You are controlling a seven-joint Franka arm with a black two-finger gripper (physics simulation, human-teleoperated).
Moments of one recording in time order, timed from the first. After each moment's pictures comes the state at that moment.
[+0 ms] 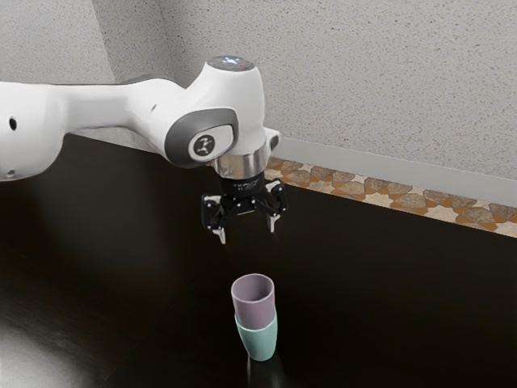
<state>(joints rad) -0.25 0.07 -0.12 -1.88 0.09 1.94 -1.17</state>
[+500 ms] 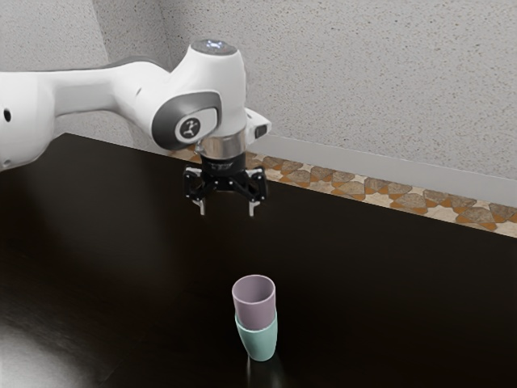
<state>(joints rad) -0.26 0.08 -0.02 -1.85 0.14 1.93 -0.77</state>
